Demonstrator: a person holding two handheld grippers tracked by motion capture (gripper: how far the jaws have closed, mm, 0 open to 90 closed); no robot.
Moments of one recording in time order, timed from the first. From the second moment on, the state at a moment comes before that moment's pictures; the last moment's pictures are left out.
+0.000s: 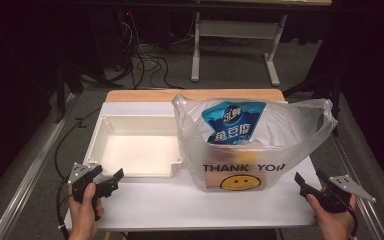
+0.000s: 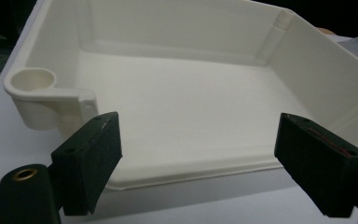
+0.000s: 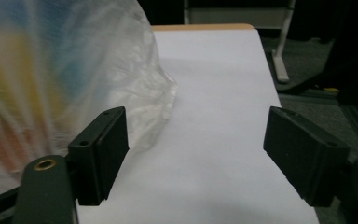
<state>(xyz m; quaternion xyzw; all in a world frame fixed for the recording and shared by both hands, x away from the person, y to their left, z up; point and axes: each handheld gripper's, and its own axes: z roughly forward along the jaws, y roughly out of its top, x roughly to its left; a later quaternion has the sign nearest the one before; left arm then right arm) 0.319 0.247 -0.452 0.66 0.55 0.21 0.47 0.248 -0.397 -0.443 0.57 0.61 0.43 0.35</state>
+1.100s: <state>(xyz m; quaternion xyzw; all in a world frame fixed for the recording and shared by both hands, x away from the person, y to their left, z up) 0.317 0.117 -0.348 0.67 0.39 0.21 0.59 0.250 -0.342 -0.346 0.46 0.60 0.56 0.34</state>
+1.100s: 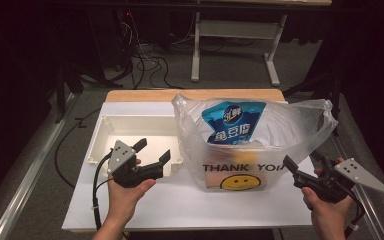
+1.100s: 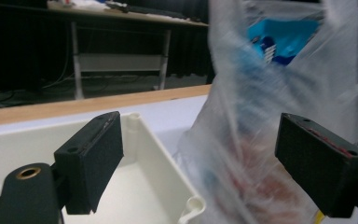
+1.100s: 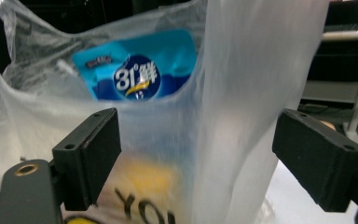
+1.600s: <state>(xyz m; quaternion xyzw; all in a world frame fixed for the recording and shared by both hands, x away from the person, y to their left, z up) 0.335 0.091 -0.321 0.68 0.35 0.20 0.61 0.266 -0.335 -0.321 0.45 0.59 0.58 0.34</state>
